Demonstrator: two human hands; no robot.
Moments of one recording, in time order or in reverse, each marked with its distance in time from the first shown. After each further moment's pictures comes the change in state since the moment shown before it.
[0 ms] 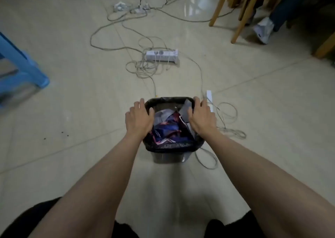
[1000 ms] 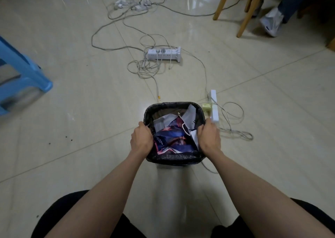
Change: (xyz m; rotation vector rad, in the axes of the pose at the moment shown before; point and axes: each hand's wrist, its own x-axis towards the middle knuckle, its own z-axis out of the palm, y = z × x) left_hand -0.012 -0.008 0.037 -0.159 -0.123 -0.257; right_hand -0.016 0.025 0.033 0.248 -0.048 0.268
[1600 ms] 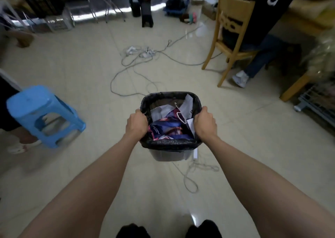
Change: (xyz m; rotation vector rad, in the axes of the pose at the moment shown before) left_hand -0.039 0.274 -0.498 -0.008 -0.001 0.075; right_hand 0.028 -0.308 -0.484 -0.011 -0.028 -0.010
